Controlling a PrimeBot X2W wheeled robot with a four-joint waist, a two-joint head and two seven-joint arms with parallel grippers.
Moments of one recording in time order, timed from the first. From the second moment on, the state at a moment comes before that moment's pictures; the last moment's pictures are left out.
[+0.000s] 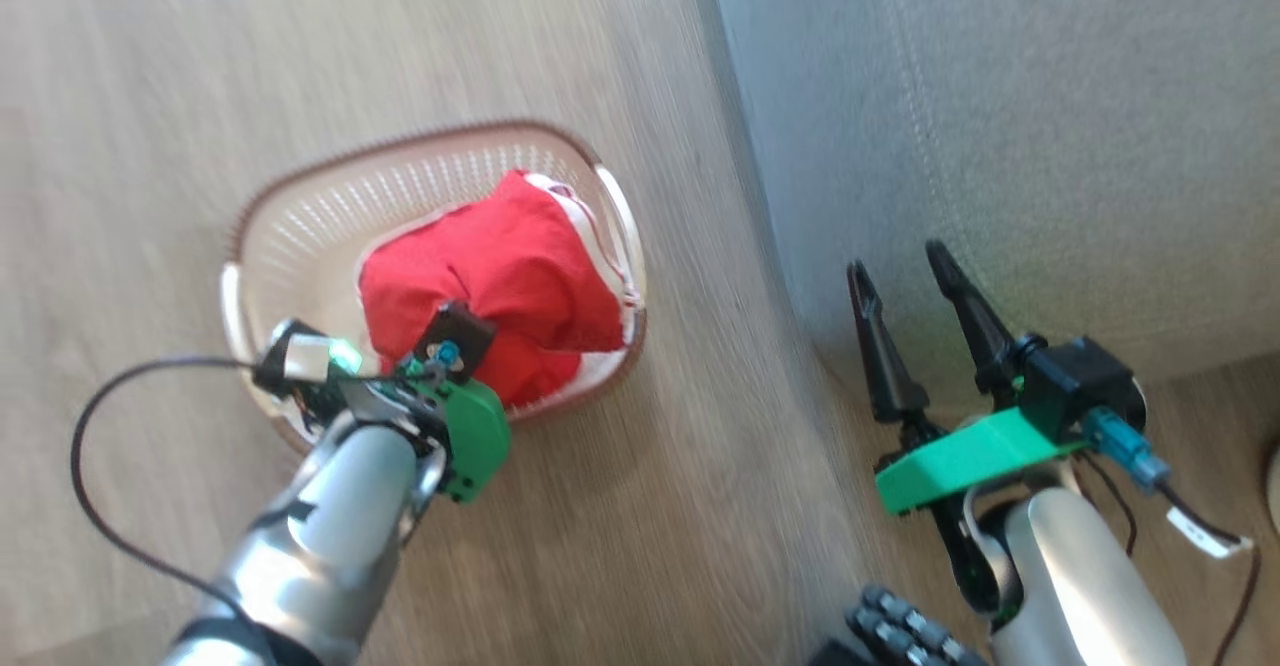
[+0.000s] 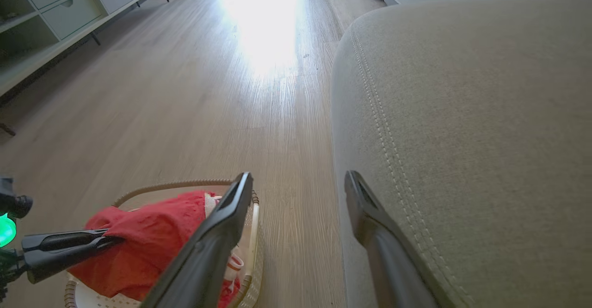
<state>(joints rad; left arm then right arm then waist) -0.68 0.11 -0.64 1.01 -0.08 0.05 -0.25 -0.21 -0.04 0.18 0.19 0.21 0.12 -0.25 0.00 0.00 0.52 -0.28</state>
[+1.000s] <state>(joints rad) -0.22 0.09 -0.31 0.23 -0.15 0.15 -0.25 0.04 -0.04 0.16 0.21 0.17 0.12 -0.25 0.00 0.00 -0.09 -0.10</state>
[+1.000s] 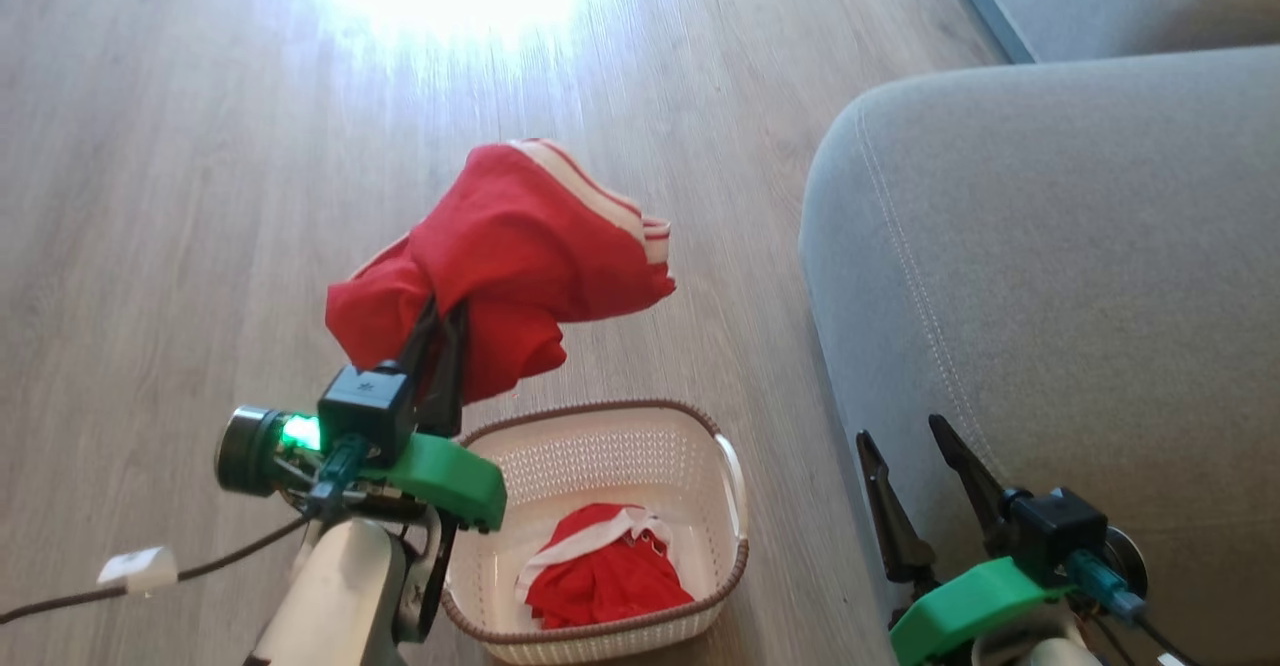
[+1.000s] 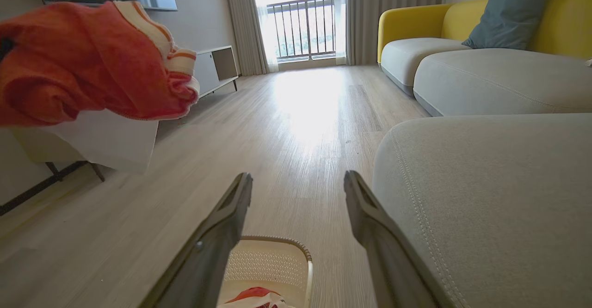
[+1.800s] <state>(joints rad) -0.20 0.06 -0.26 -0.10 -0.12 0.11 -0.25 0.07 -0.04 0.14 0.19 0.17 0.12 -0.25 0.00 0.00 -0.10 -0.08</state>
